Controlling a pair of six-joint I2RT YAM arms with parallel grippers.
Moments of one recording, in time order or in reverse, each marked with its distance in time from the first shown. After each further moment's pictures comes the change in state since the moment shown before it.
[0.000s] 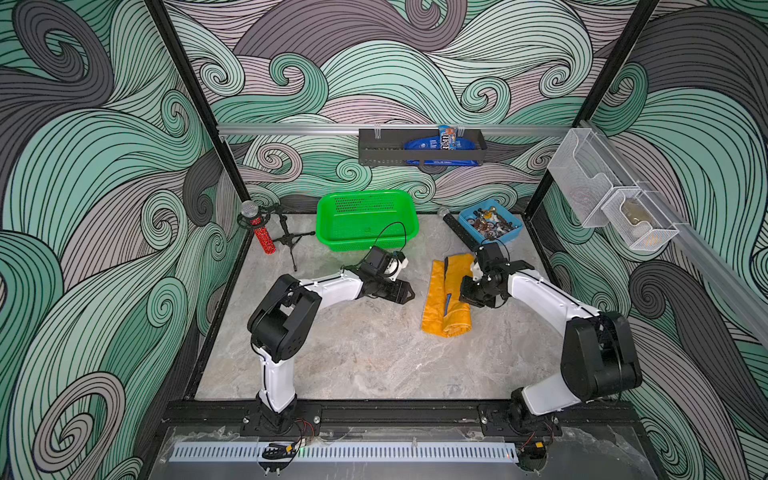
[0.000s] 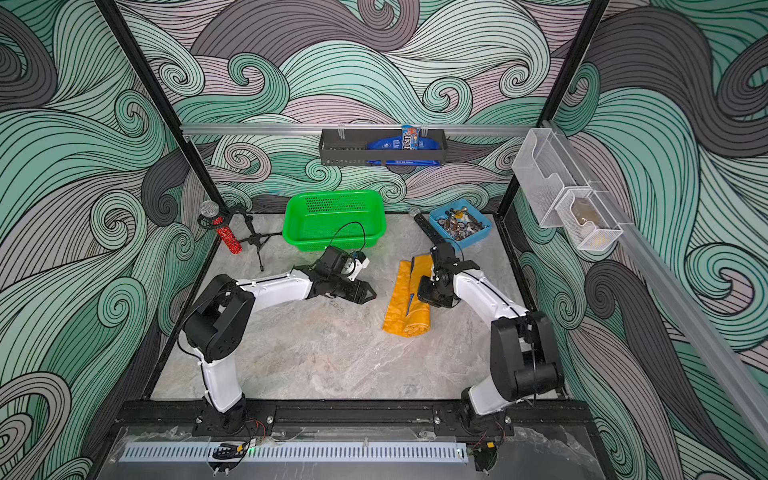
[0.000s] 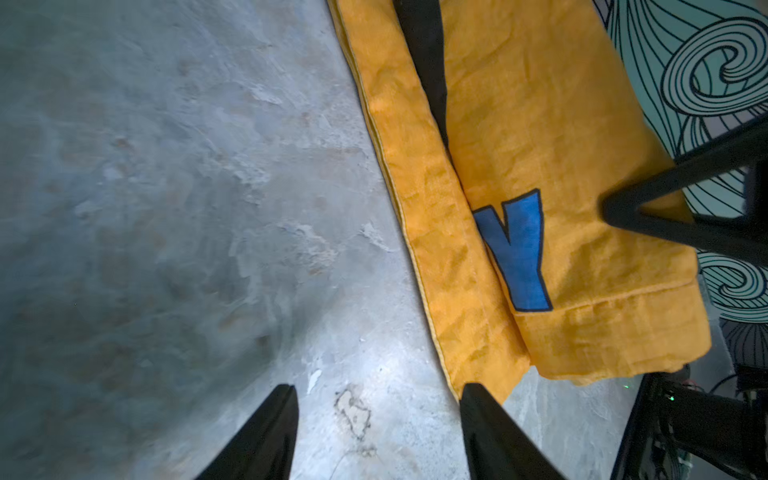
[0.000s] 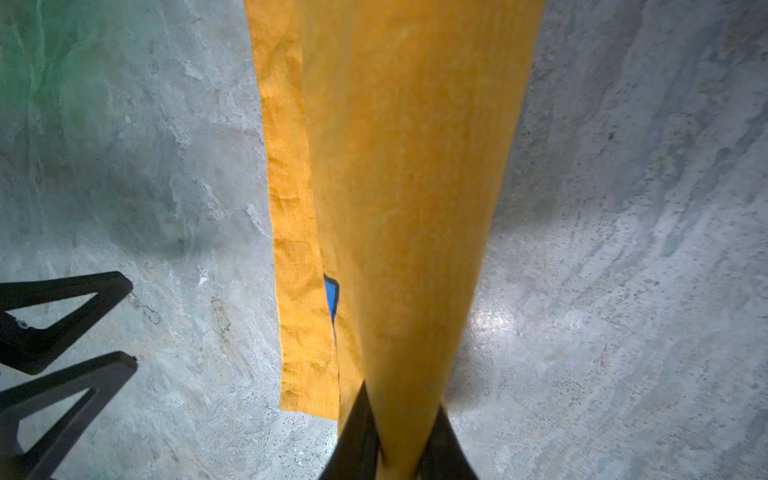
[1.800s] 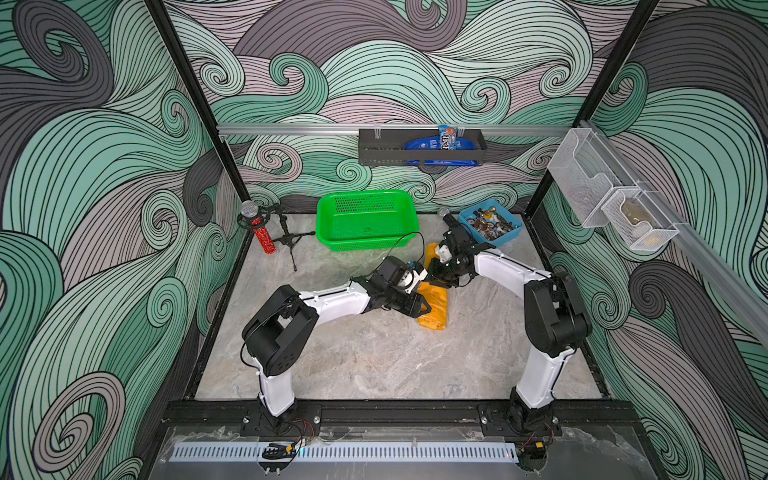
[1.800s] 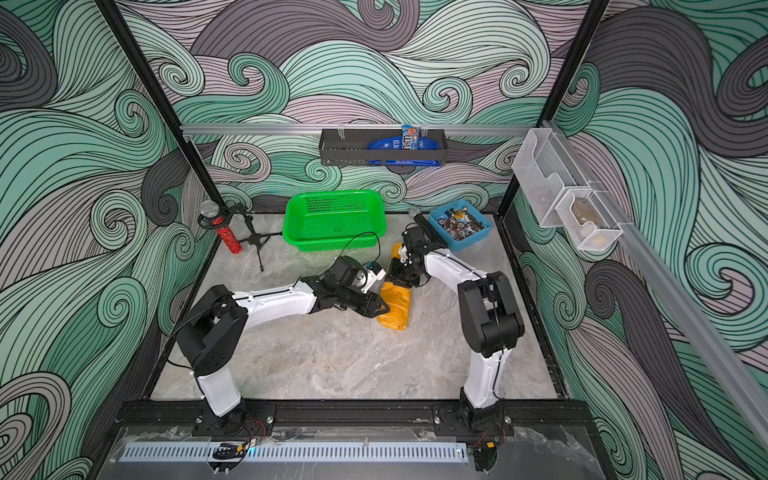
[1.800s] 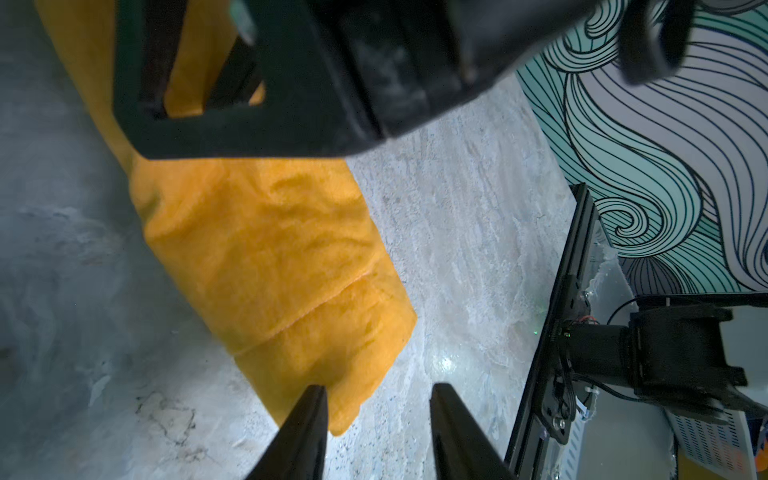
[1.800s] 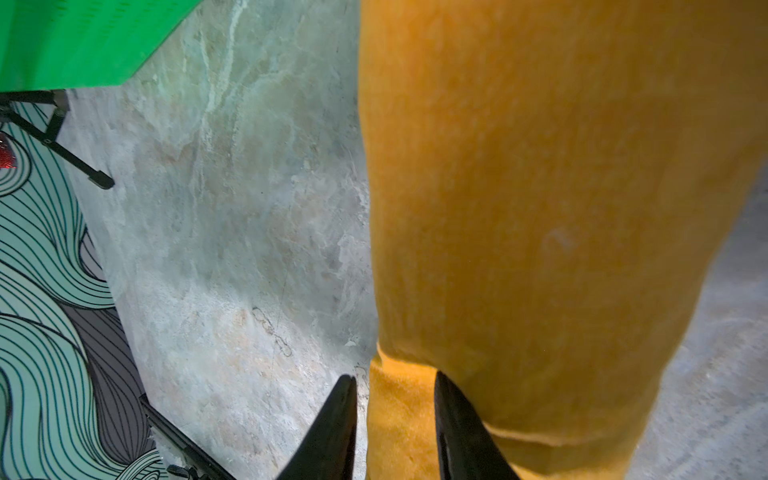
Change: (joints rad) left arm -0.126 -0.091 -0.049 0.058 0.072 -0.059; right arm 0.105 0.331 0.274 0.162 -0.222 0.065
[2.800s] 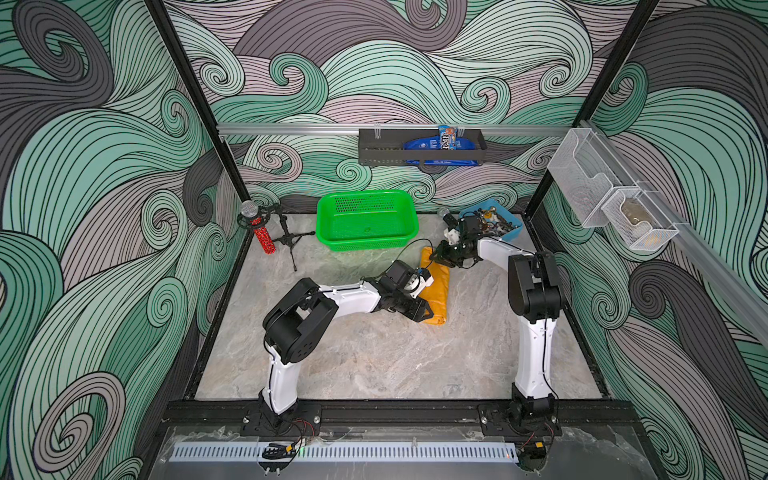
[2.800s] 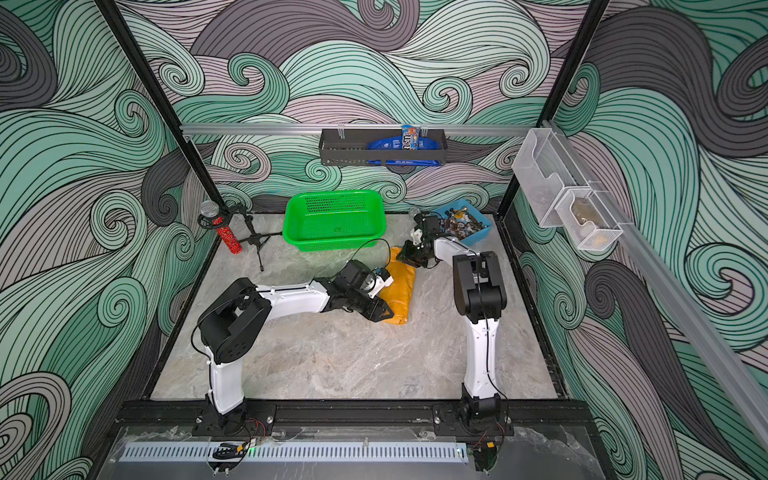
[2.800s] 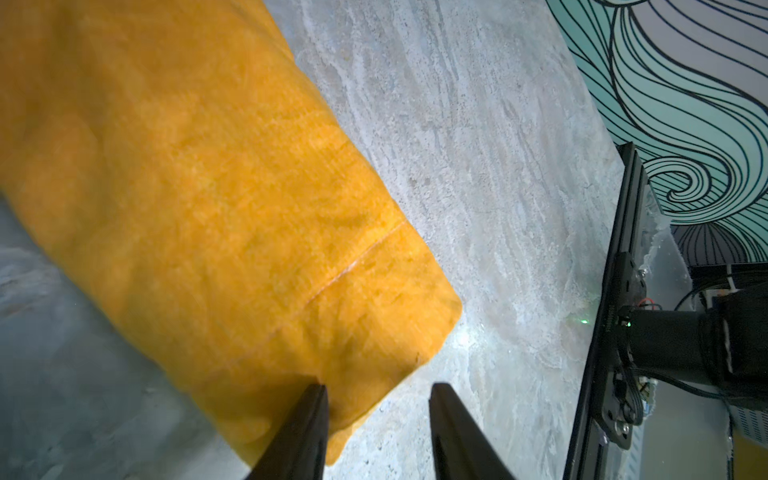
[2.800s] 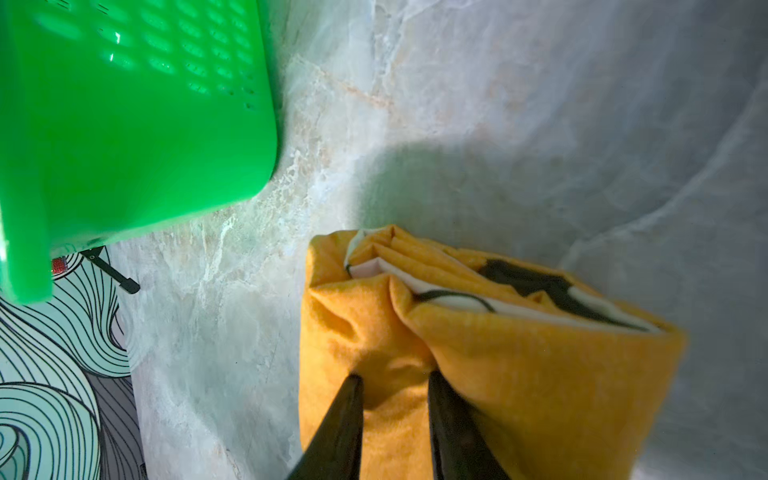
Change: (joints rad) left arm -0.017 0.146 0.056 -0.006 -0.008 0.107; right arm -0.181 0.338 0.253 0.176 -0.087 -0.127
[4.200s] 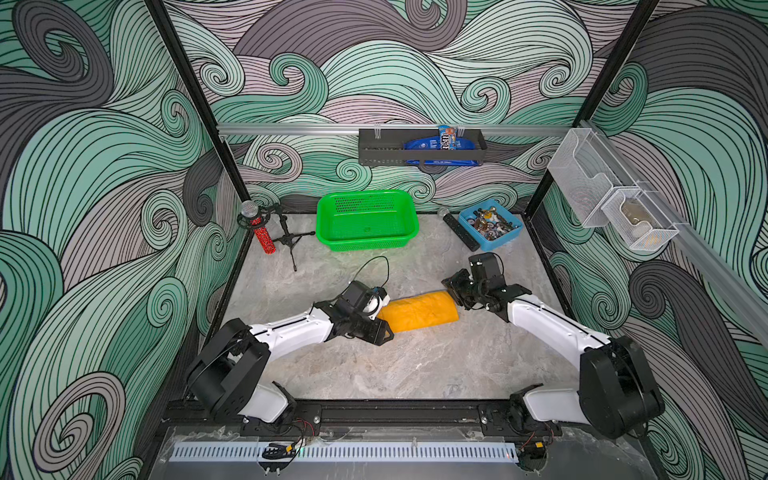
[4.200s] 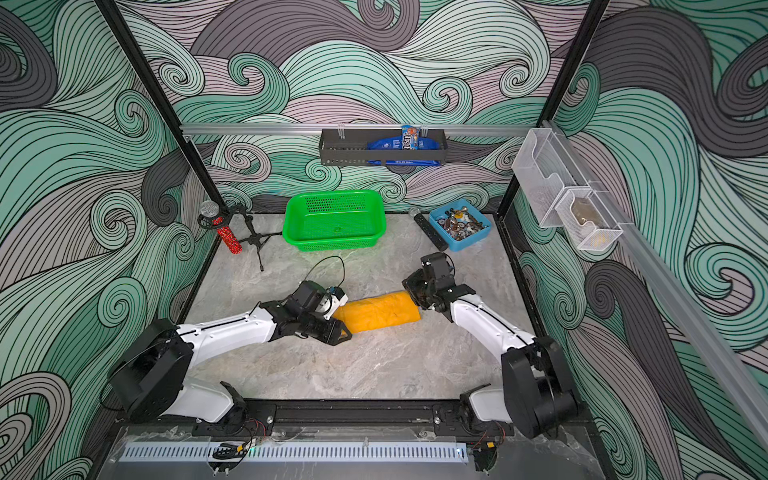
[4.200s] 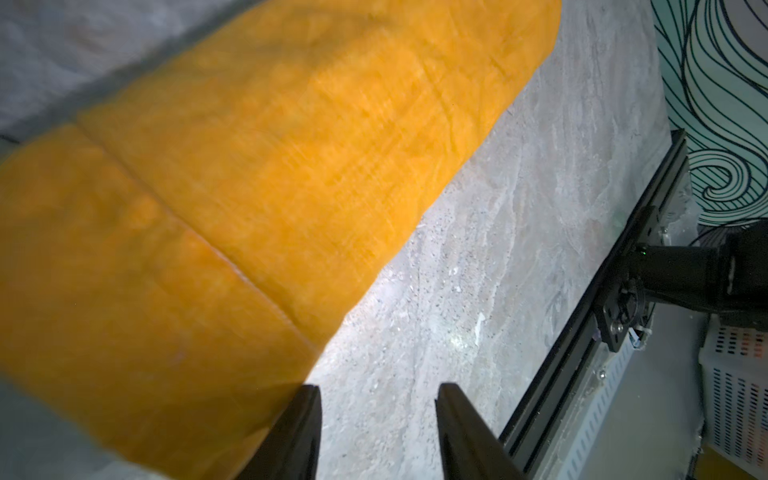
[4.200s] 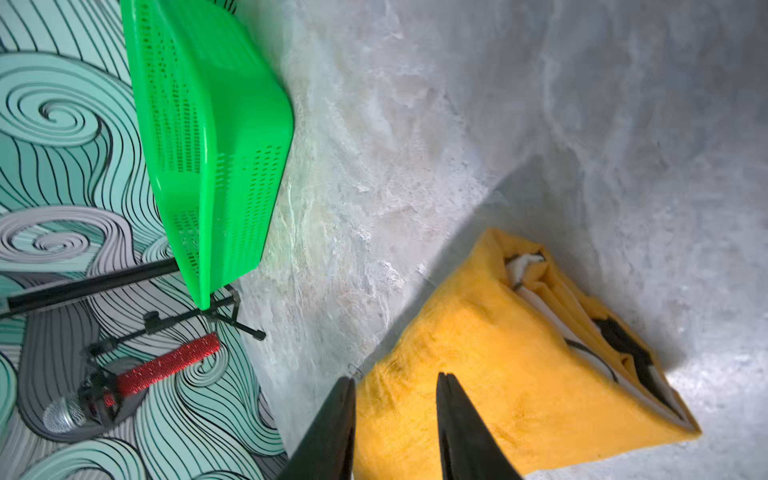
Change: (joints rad) left arm 0.067 -0.510 -0.500 -0.108 -0.066 -0.131; right arm 0.203 -0.824 -0.746 0.173 0.314 0.751
